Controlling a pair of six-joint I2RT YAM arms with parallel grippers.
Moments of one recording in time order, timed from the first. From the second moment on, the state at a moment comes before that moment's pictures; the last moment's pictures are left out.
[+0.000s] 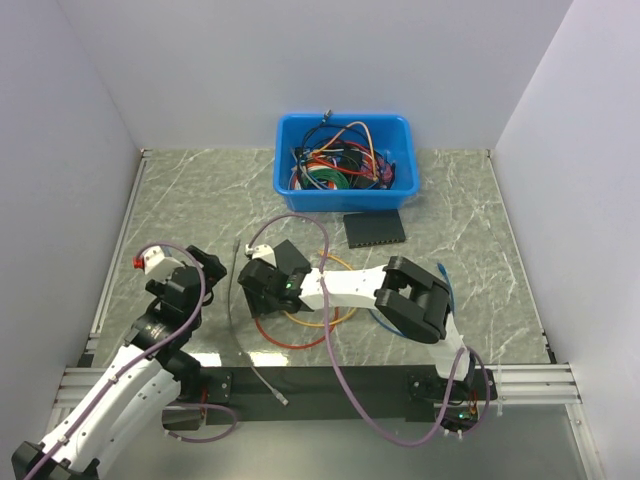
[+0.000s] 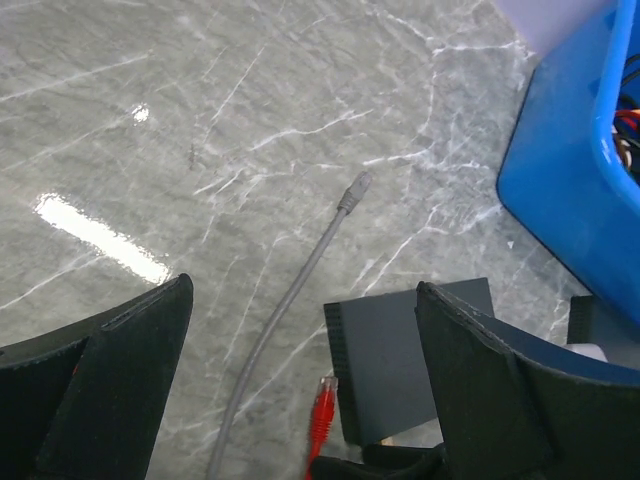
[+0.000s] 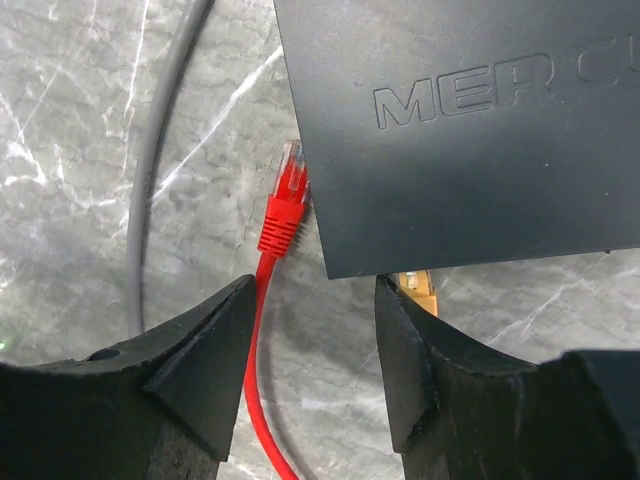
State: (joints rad) left arm -0.47 0.50 0.41 -0.43 -0.68 -0.92; right arm 1.19 2.05 1.40 -0.28 0.24 0.68
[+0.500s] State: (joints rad) left arm -0.47 0.49 0.41 -0.41 -0.67 -0.92; right arm 1.19 2.10 1.46 -0.28 0.24 0.70
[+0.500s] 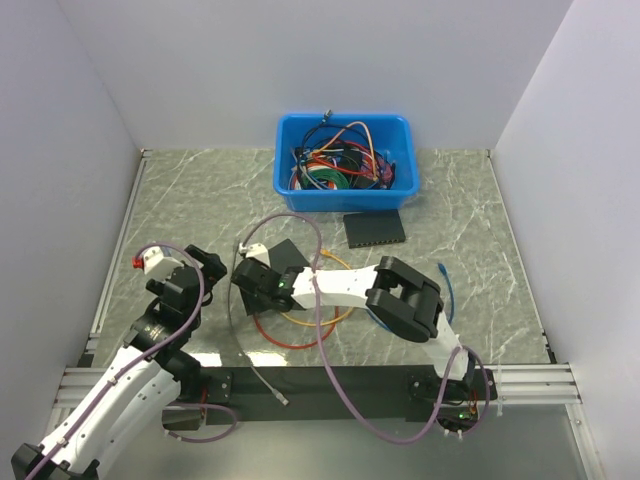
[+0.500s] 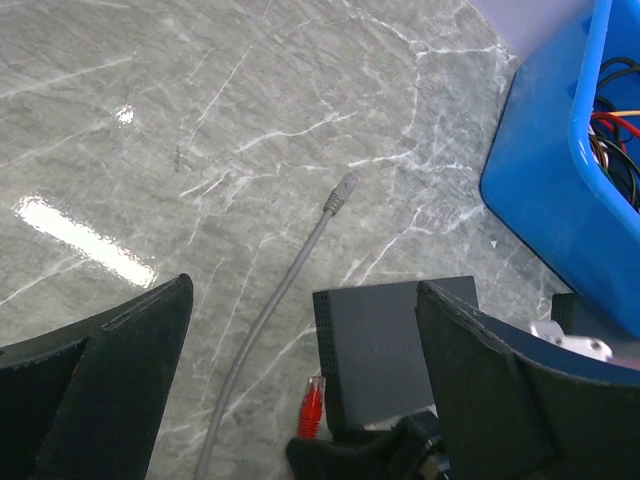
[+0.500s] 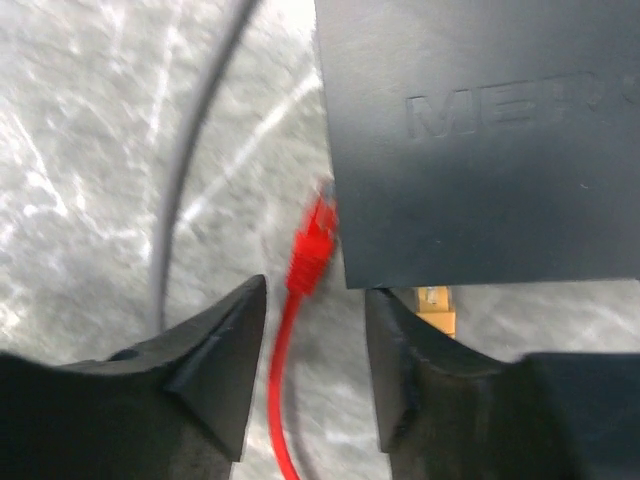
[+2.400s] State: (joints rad) left arm -0.52 0.39 0.29 -0.18 0.09 -0.83; right arm 1.49 1.31 0.56 0.33 0.23 0.49
